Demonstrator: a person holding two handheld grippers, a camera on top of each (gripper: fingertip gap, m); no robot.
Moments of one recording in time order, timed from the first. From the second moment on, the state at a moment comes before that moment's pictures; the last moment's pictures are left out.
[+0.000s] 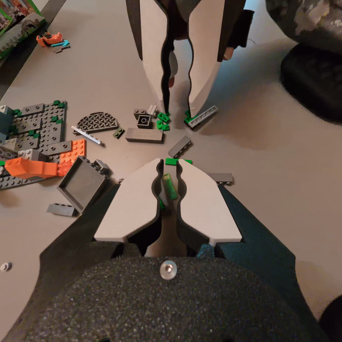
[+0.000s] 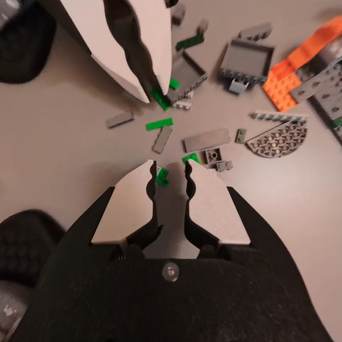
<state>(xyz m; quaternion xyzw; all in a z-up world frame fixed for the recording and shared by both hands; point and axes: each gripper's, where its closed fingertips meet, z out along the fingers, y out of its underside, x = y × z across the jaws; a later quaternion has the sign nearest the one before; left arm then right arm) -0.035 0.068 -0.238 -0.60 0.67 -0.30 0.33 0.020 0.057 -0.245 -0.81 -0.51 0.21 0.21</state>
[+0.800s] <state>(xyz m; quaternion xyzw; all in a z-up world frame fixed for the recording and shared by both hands) -0.030 0.061 -0.246 -0.59 0.68 -0.31 0.32 0.010 0.041 -0.260 -0.79 -0.55 0.21 0.15</state>
